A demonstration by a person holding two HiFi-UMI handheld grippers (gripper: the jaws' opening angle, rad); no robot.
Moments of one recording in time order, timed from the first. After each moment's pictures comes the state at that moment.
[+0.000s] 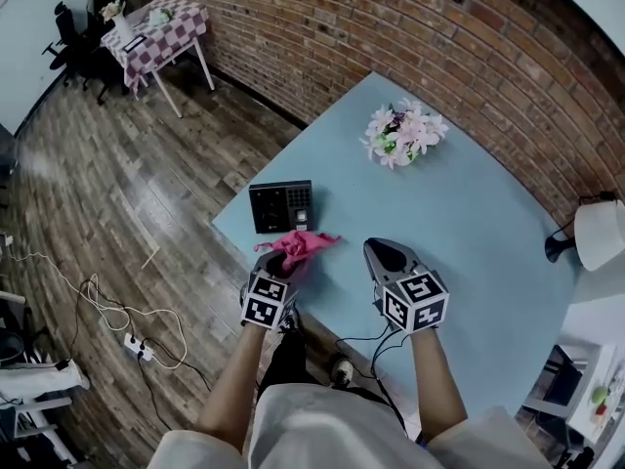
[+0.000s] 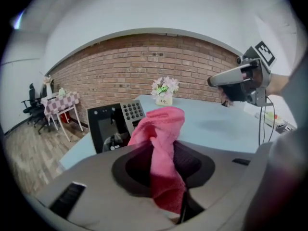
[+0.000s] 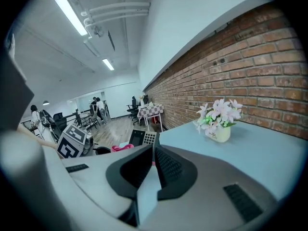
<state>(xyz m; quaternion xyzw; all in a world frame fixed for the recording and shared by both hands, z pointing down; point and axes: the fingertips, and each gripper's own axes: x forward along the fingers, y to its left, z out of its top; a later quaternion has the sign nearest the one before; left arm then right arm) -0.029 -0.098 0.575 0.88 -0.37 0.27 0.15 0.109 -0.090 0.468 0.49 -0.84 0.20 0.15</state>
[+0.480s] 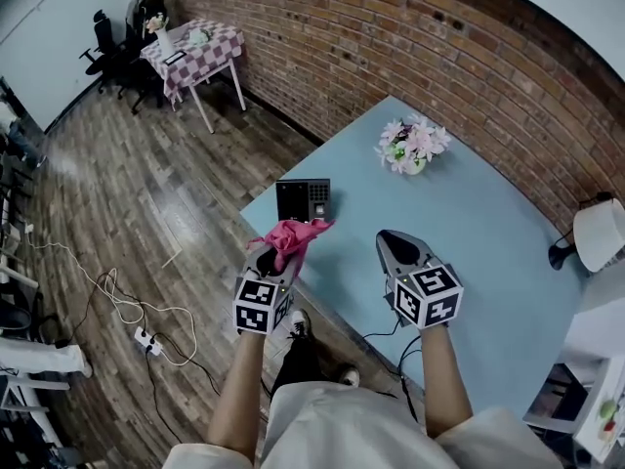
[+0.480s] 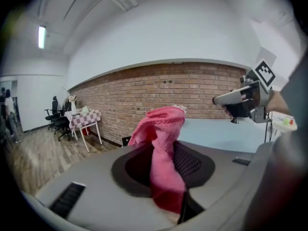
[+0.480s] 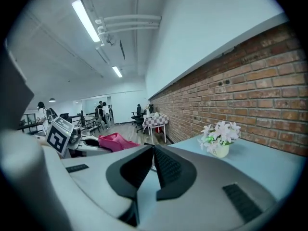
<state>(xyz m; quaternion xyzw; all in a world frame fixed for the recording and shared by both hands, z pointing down) -0.079 -0.034 0.444 0.85 -0.48 0.18 0.09 0.098 -0.032 0.383 0.48 -0.86 0.14 0.12</state>
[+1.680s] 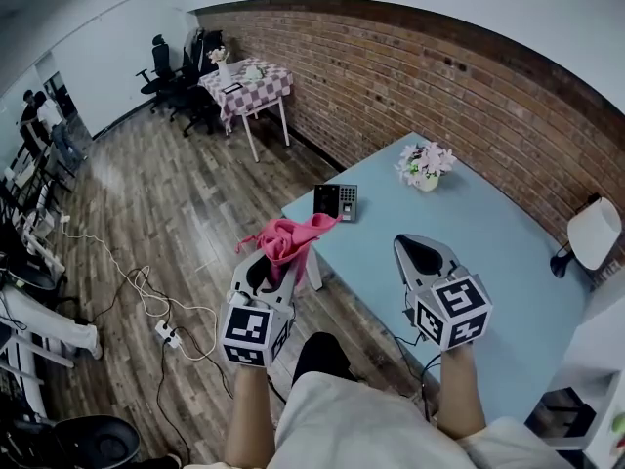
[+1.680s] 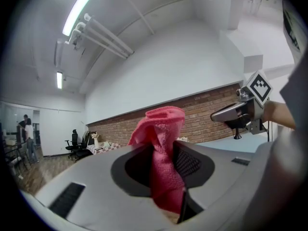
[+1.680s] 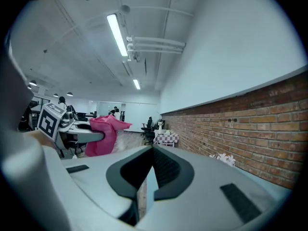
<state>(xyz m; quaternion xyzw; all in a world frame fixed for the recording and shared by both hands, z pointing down) -0.097 0.182 0.249 0.82 -0.57 0.09 -0.06 0.086 0.156 0.240 0.44 -0.90 0.01 0.08</state>
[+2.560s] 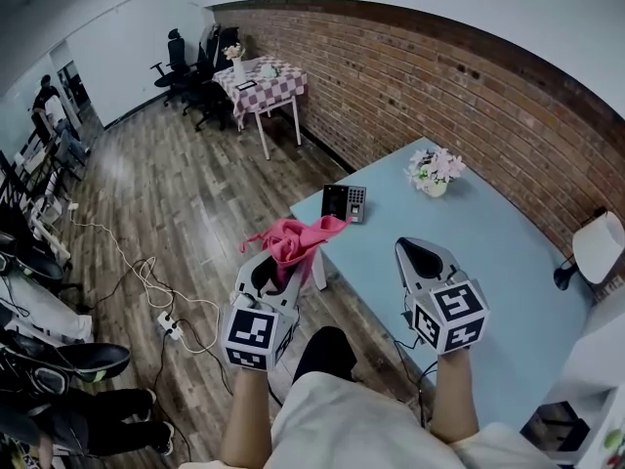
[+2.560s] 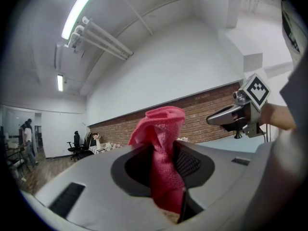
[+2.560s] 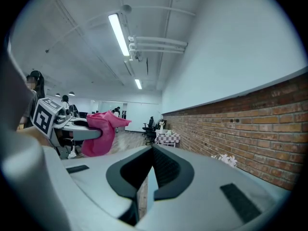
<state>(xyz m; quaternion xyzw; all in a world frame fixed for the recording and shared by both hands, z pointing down) -0.090 0.192 0.241 0.81 -0.58 0.09 -0.07 0.083 0.152 0.241 0.43 -0.90 0.00 0.08</state>
